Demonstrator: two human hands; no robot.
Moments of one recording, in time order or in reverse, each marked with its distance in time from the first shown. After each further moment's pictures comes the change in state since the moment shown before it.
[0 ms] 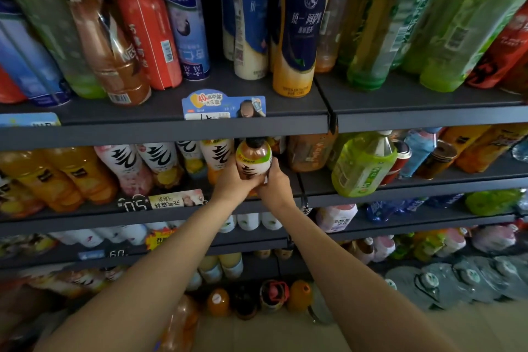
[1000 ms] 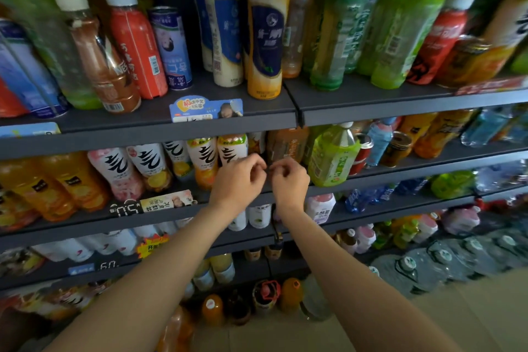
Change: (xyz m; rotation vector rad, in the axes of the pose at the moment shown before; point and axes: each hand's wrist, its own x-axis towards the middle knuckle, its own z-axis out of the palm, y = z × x) left_hand -0.053 0.030 -0.001 0.391 0.083 0.637; right_hand -0.057 -0.018 -0.042 0.126 0.515 0.015
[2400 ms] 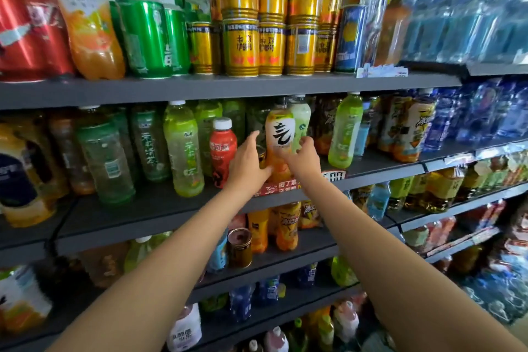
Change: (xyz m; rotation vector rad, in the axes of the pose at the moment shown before) left_hand 0.234 0.380 0.192 -0.113 0.033 0.078; right_hand 0.296 -0.015 -0.408 0.059 0.020 -0.069
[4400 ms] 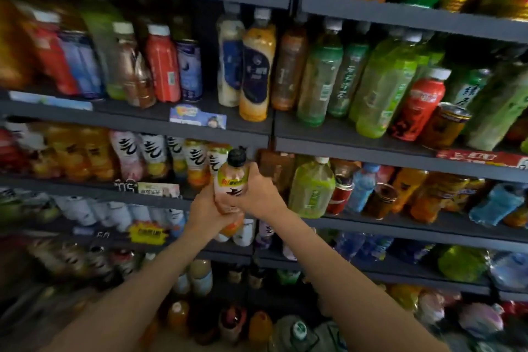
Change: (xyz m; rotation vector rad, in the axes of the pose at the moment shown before) left_hand -0.301 -0.268 -0.203 -0.091 0.153 -0.667; right_hand -0.282 -0.015 0.312 -0.412 -0.880 -0.323
